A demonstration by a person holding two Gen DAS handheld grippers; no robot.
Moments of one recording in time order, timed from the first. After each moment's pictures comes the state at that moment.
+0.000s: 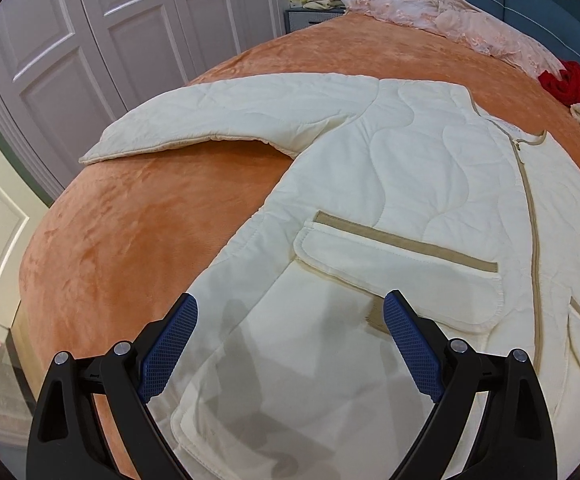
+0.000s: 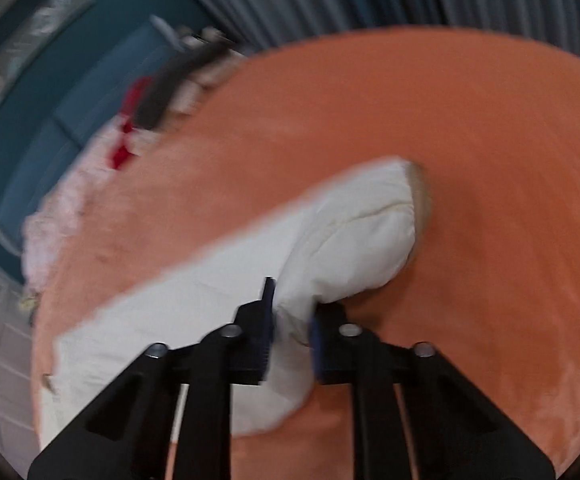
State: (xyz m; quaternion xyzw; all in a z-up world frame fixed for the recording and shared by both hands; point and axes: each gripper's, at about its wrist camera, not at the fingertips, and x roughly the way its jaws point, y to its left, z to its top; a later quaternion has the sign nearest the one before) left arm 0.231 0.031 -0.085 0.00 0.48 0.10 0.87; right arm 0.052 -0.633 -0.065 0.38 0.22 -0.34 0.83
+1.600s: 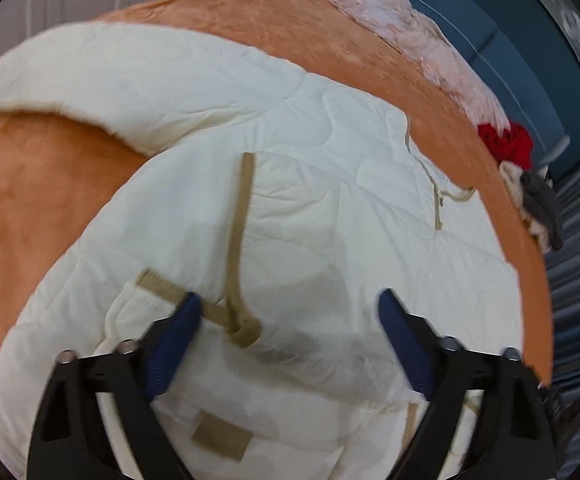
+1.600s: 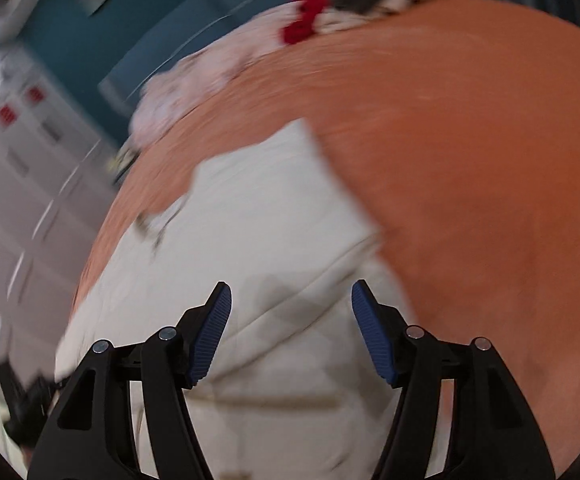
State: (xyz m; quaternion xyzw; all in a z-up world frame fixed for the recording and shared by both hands) left arm 0.316 0.007 -0.106 -0.20 0.51 -0.06 0.84; right arm 0.217 -0.435 -0.111 0.36 0.34 -0.14 0.86
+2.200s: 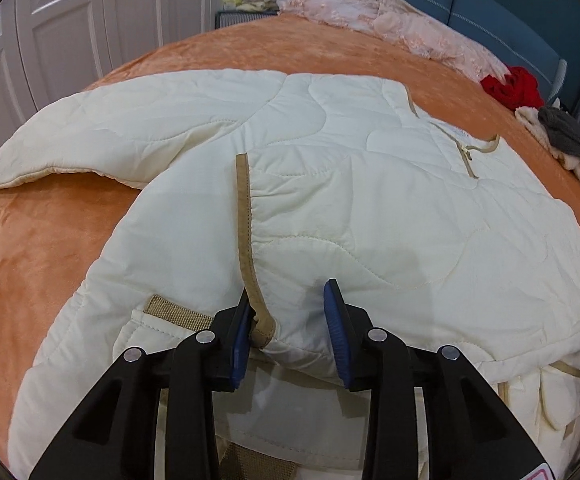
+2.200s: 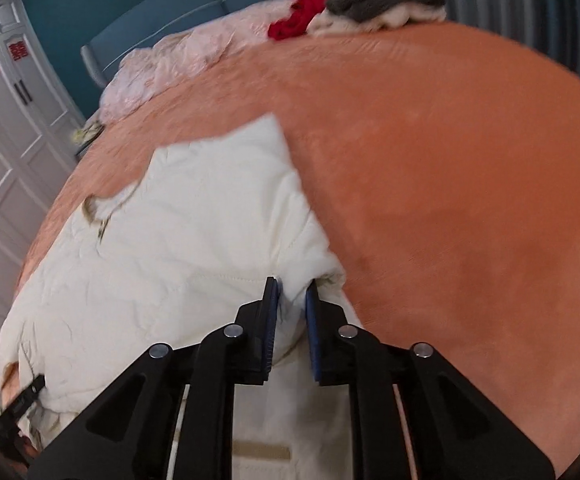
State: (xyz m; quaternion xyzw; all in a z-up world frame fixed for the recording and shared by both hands) left arm 0.307 -0.011 -0.132 -0.05 0.46 -0.03 0.89; right arm 0.237 -0.406 -0.083 0.23 0.34 -0.21 0.89
